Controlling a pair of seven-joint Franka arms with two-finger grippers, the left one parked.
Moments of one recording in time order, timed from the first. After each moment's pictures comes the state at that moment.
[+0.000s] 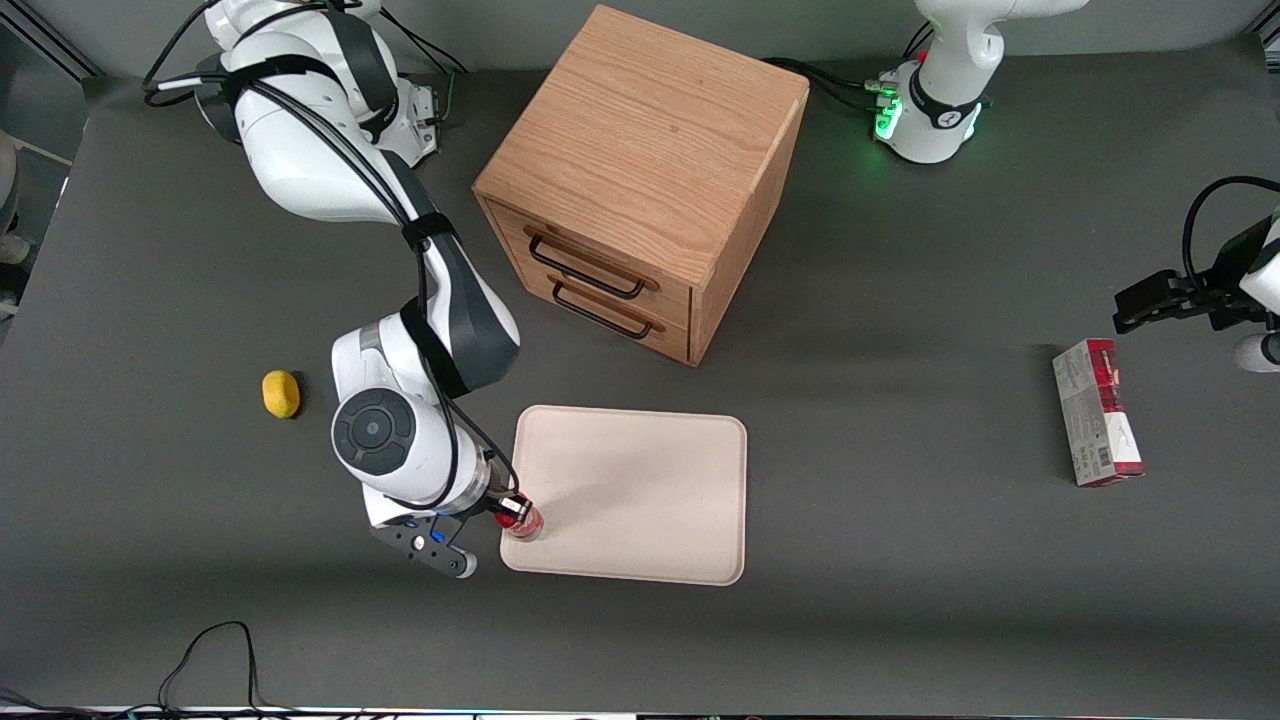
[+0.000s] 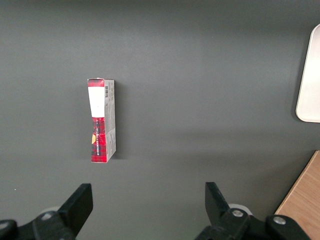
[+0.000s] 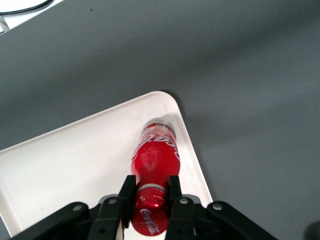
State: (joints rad) arm 0.45 0.93 -0.09 -0.86 0.09 1.84 0.83
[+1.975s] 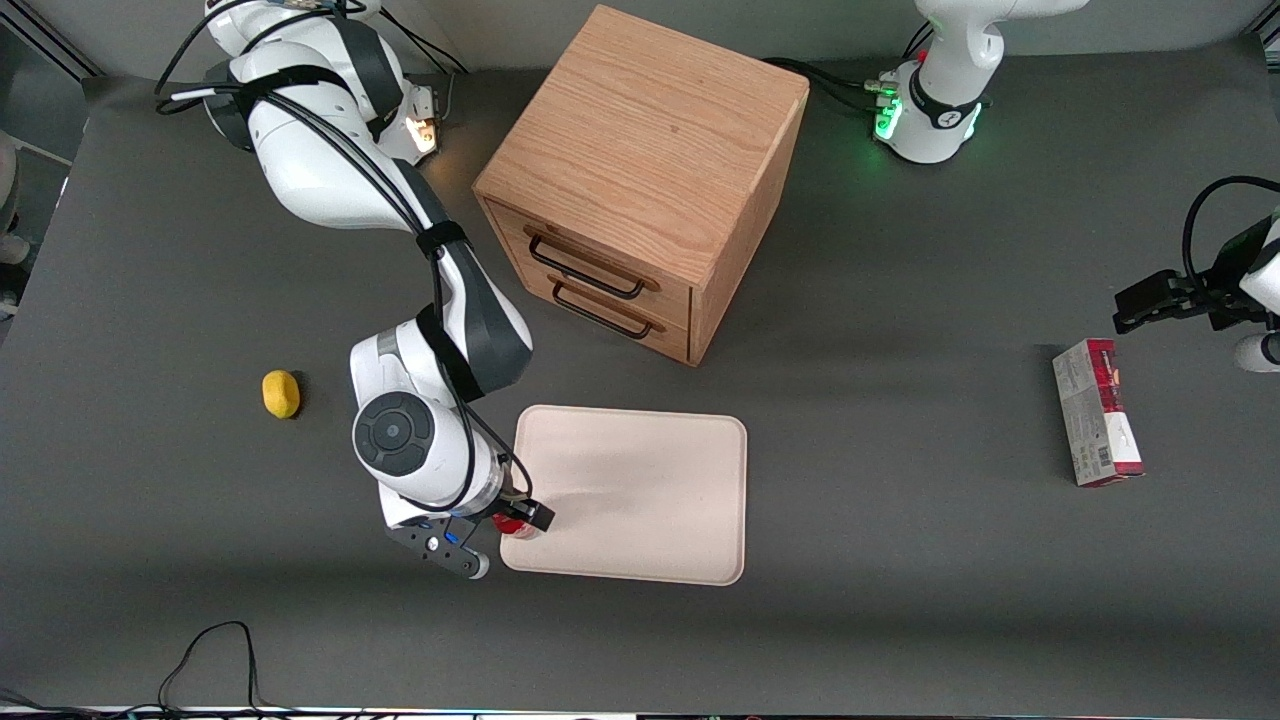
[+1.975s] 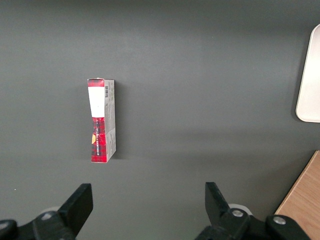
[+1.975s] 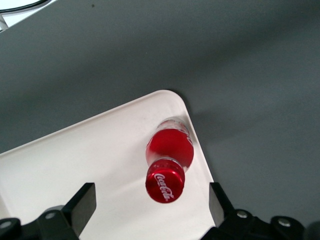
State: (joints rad) arm 0.46 0.96 -0.09 -0.86 0.09 1.87 0.85
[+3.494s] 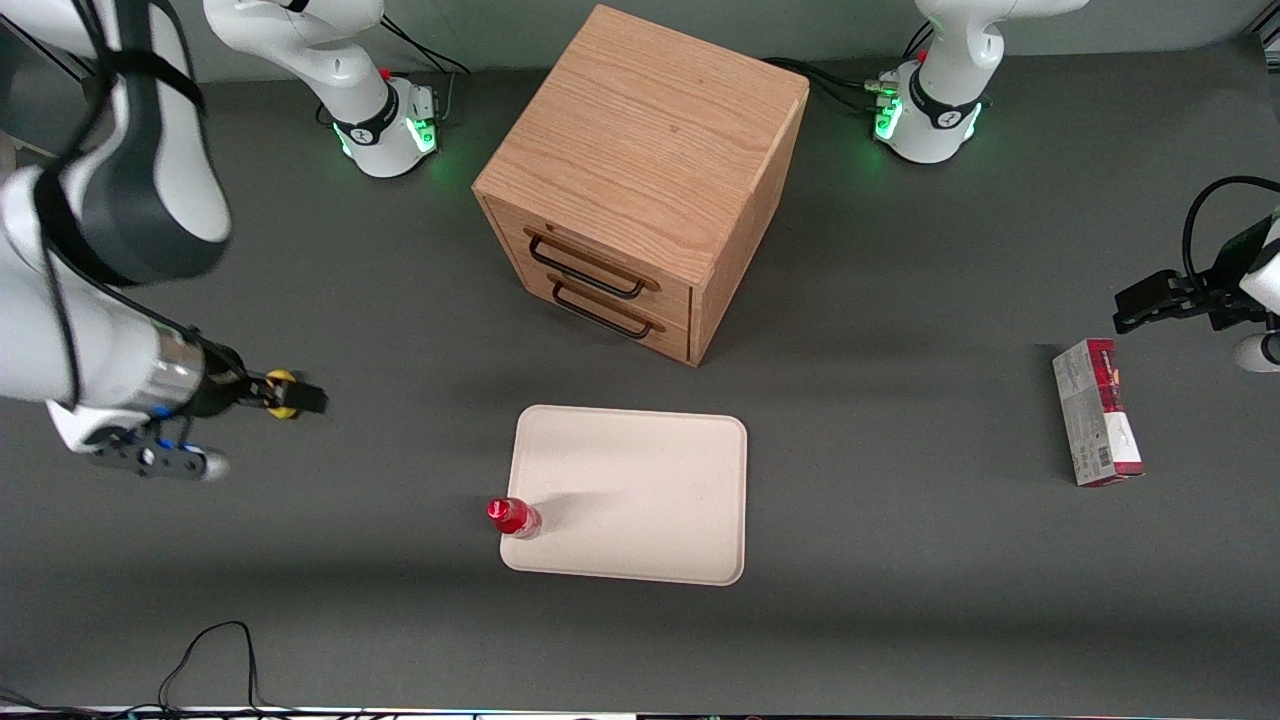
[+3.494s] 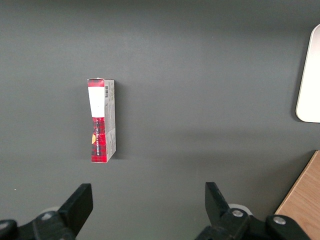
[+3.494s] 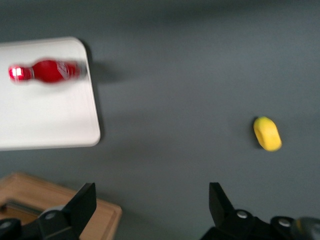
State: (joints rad) arm 0.13 0.27 -0.04 -1.47 0.10 1.61 0.21
